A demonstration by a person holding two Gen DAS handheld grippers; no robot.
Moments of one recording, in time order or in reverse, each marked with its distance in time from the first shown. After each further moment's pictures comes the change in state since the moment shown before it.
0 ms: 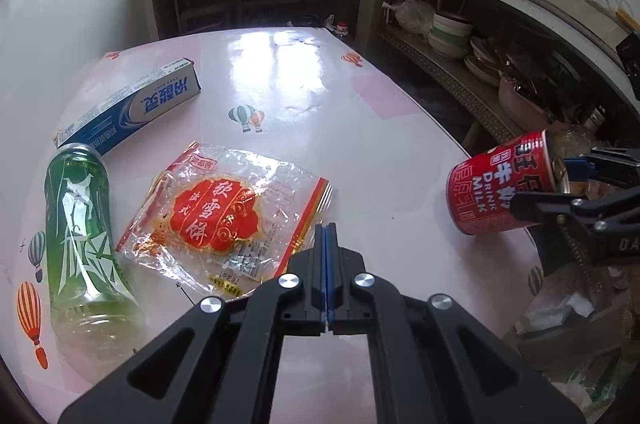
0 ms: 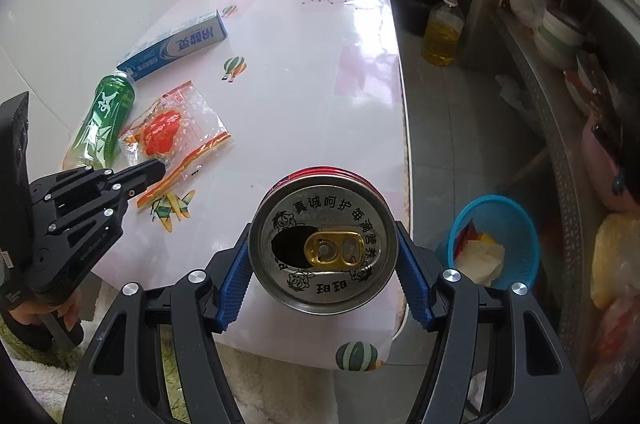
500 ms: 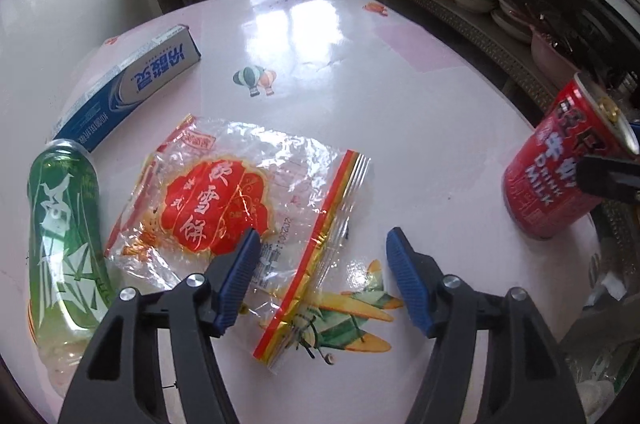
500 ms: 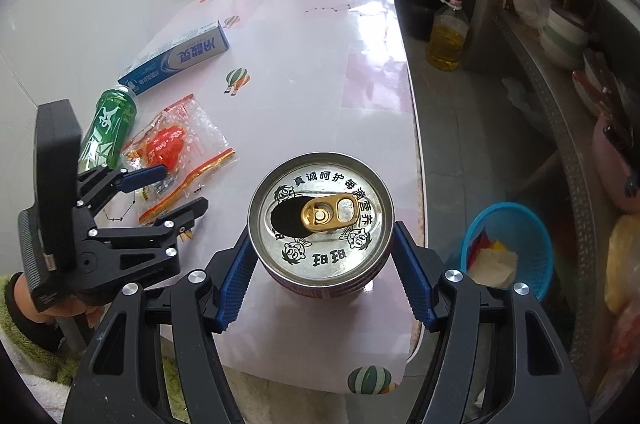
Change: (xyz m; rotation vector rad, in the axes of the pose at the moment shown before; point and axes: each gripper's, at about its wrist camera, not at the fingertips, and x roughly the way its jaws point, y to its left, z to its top) left arm 0.059 0.009 -0.003 0.043 0.139 0.106; right arm 0.008 -0.003 0.004 0.034 -0.029 0.045
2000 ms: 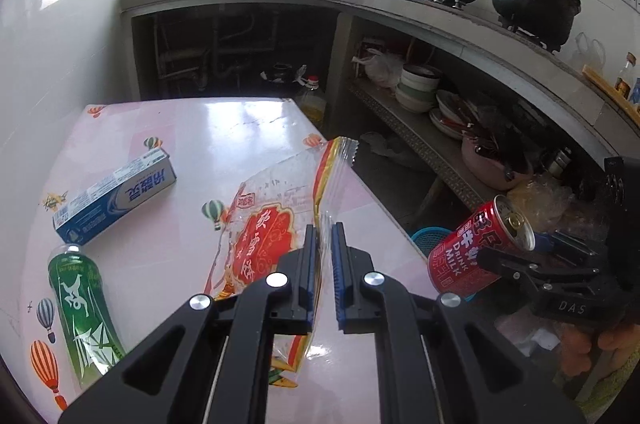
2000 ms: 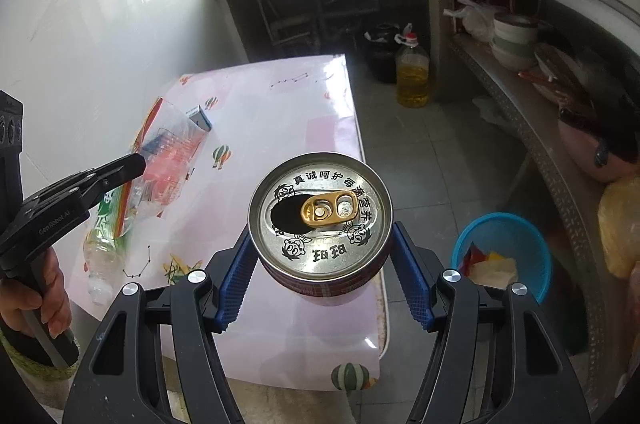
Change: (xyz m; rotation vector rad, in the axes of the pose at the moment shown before) left arm -0.126 -0.025 0.060 -0.032 -0.294 -0.204; right arm -0.068 -0.042 -0.024 0.176 -0.251 -0.008
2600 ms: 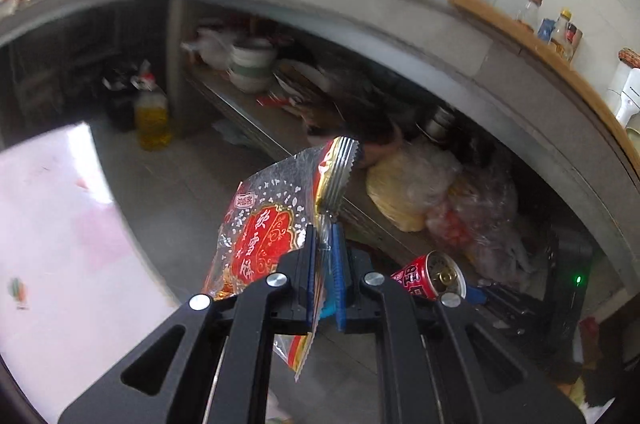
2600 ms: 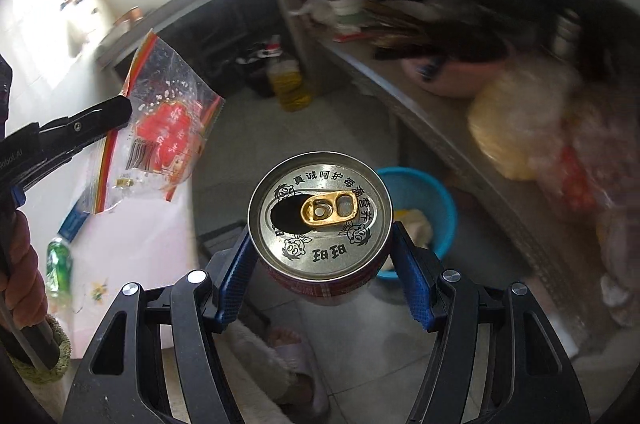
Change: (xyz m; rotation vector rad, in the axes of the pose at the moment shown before) left arm 0.097 -0.209 0.042 0.186 0.148 -0.430; right arm -0.068 -0.163 -0.083 0.385 -0.043 -0.257
